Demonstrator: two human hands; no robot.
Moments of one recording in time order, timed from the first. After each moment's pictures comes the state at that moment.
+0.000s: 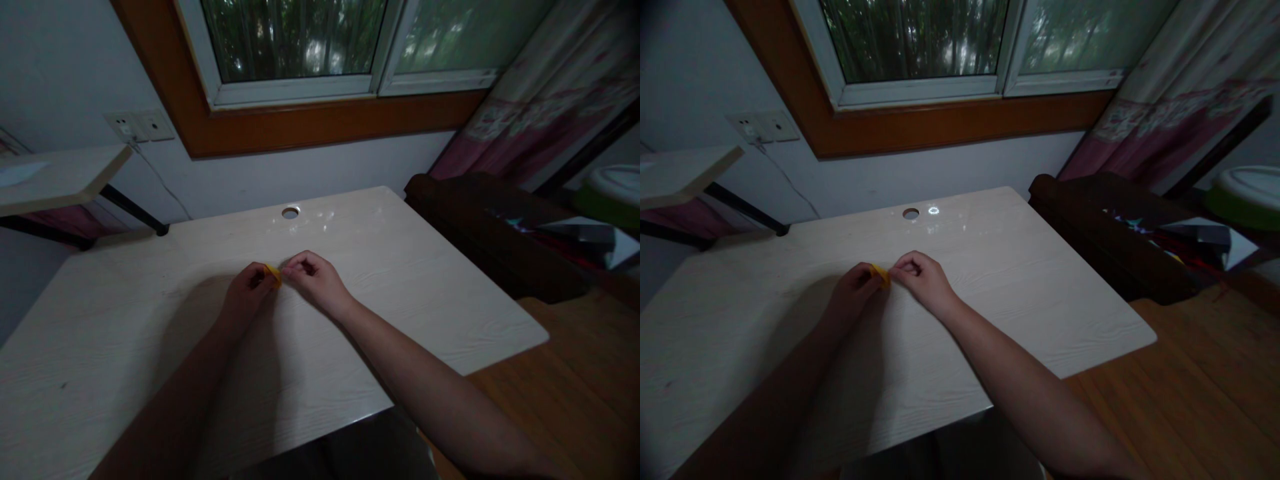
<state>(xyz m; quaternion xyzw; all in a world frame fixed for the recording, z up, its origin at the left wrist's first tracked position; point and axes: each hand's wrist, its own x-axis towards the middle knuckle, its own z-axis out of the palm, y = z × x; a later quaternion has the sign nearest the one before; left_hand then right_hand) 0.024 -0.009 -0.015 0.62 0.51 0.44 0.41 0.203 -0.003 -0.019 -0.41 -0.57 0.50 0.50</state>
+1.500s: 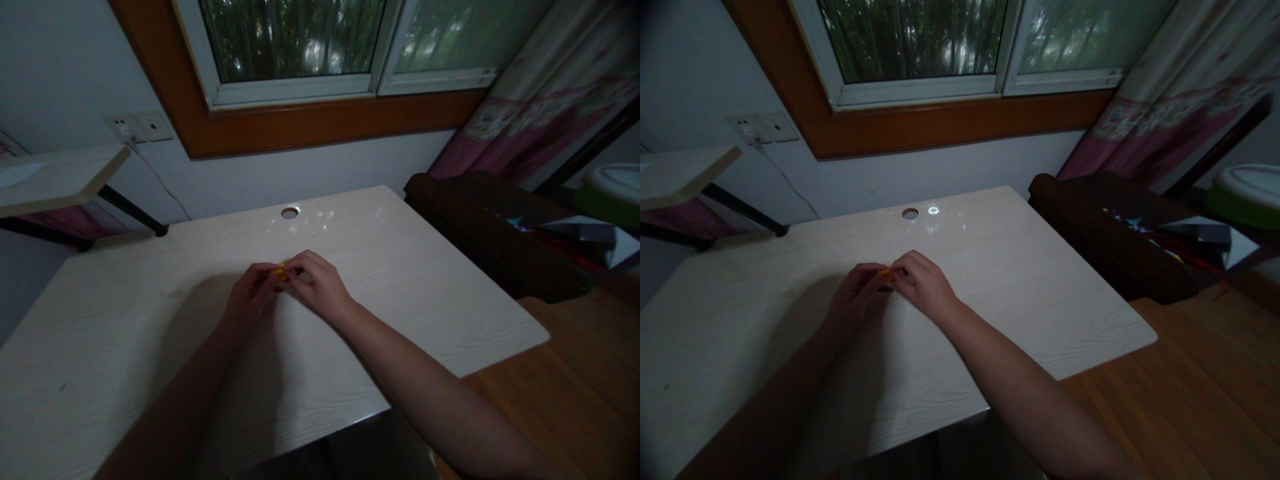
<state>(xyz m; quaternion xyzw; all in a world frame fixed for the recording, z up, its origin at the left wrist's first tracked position) 0.034 -0.022 -0.012 0.61 0.42 0.48 0.46 0.214 -0.011 -0.005 -0.38 -0.78 0.21 0.46</state>
